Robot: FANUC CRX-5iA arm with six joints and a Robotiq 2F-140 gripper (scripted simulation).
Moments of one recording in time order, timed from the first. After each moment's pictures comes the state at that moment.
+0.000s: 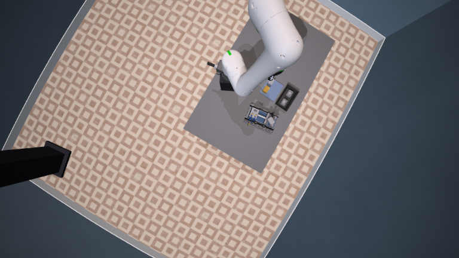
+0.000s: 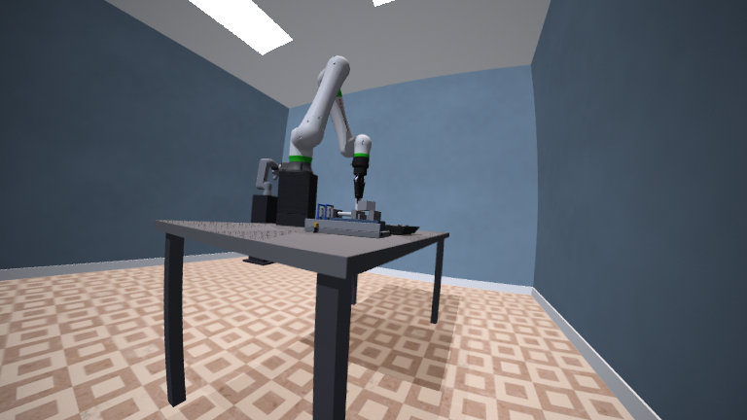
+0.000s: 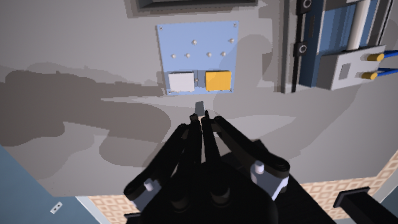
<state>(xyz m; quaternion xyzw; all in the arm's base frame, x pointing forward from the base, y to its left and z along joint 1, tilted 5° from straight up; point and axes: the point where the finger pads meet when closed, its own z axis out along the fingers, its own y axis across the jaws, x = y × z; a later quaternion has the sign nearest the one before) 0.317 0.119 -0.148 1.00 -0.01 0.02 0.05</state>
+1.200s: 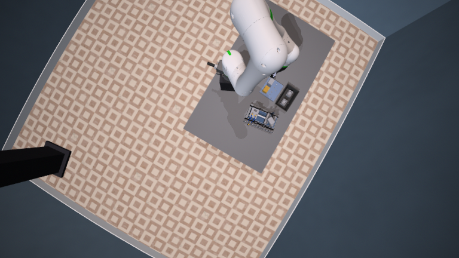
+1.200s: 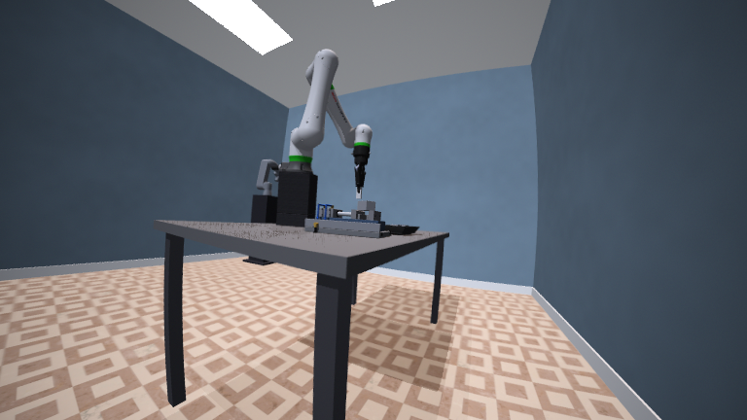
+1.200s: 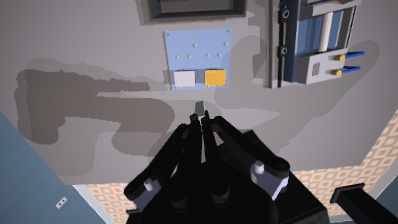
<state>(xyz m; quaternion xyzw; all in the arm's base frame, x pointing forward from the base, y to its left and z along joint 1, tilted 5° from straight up) 0.315 0.125 -0.086 1.00 -0.01 0.02 0.05</state>
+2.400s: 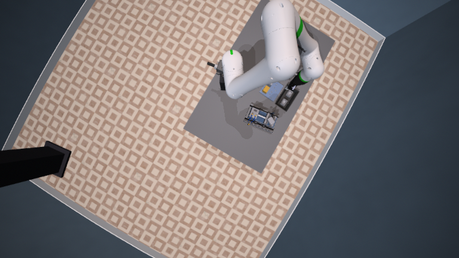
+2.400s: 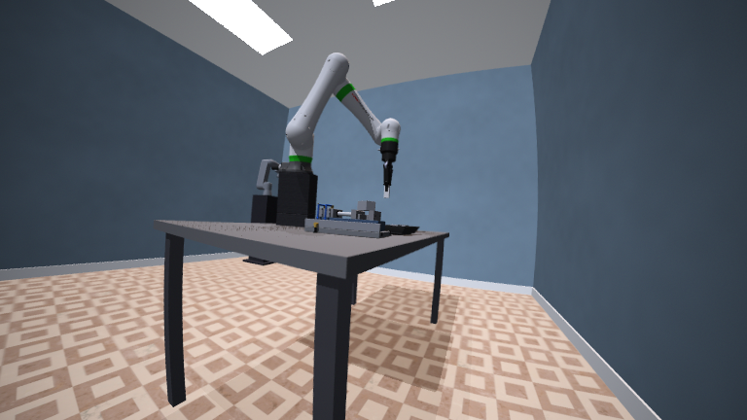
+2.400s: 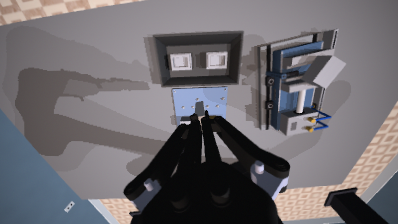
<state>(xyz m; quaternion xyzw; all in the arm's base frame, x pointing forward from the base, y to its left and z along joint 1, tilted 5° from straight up) 0.481 0.091 -0.072 1.00 0.00 0.01 0.04</state>
